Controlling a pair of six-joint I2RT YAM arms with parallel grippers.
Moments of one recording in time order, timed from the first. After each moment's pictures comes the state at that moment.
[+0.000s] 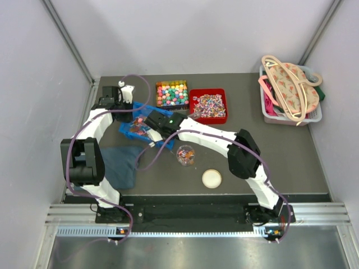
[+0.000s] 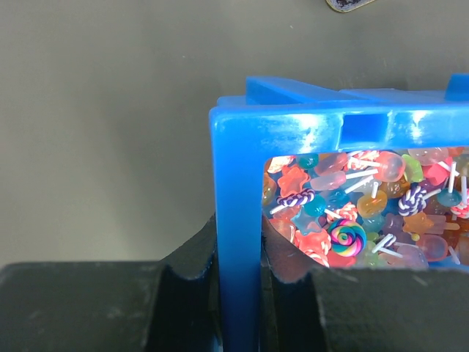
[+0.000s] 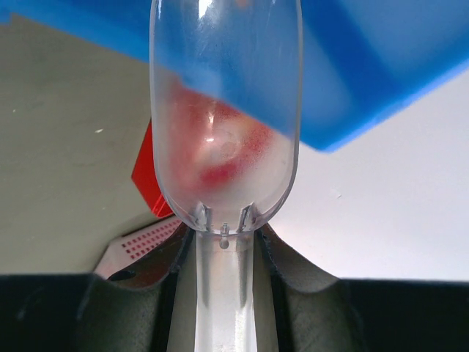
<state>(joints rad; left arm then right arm) 0.02 1.66 1.24 -0.45 0.23 0.21 1.03 2.18 1.99 -0.95 0.68 -1.13</state>
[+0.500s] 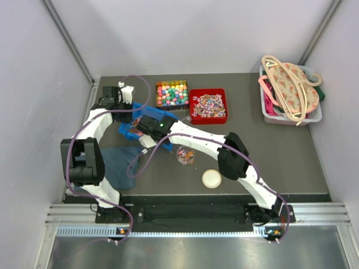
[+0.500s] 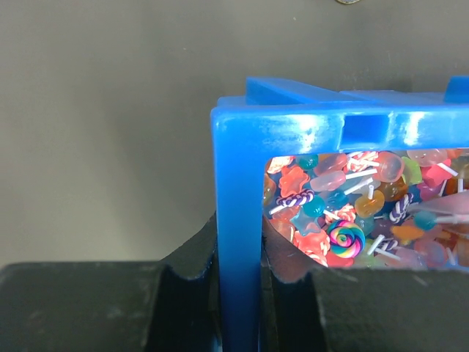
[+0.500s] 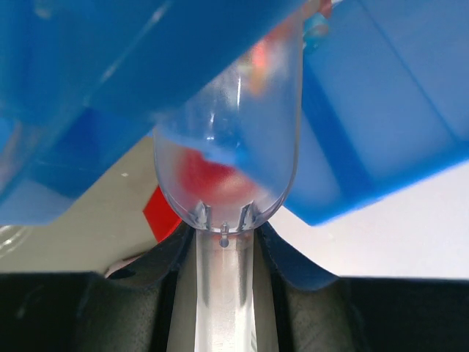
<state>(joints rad) 0.02 1.66 1.24 -0.47 0.23 0.21 1.08 2.32 2.15 -1.03 0.60 -1.14</state>
